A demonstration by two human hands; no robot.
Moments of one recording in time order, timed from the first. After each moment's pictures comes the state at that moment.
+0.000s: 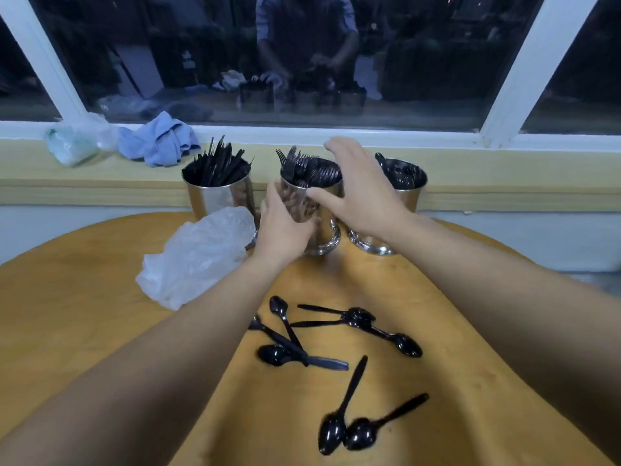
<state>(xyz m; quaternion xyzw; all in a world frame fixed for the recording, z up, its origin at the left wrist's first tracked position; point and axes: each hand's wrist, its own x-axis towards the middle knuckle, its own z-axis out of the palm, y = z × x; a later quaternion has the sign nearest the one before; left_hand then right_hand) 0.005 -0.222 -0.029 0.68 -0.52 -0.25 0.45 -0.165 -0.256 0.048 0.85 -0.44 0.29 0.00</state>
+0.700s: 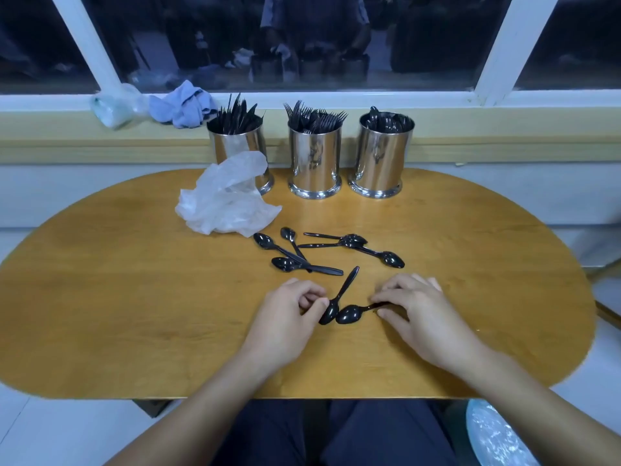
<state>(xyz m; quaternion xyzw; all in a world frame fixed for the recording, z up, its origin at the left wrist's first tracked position) -0.032 0.070 -0.093 0.64 -0.64 -0.26 0.33 -0.307 0.016 -0.100 0.86 -0.47 0.17 -0.10</state>
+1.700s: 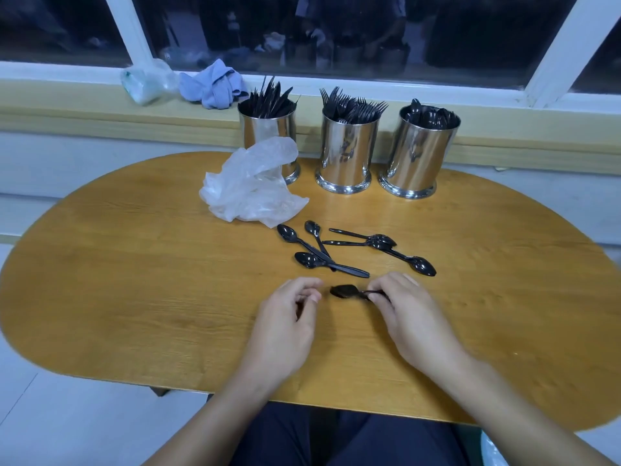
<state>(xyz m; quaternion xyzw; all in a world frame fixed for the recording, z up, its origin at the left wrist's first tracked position) -0.015 0.087 -0.109 0.66 -0.53 -0.29 0.44 -0.240 0.009 -0.105 0.84 -0.46 0.24 -0.12</state>
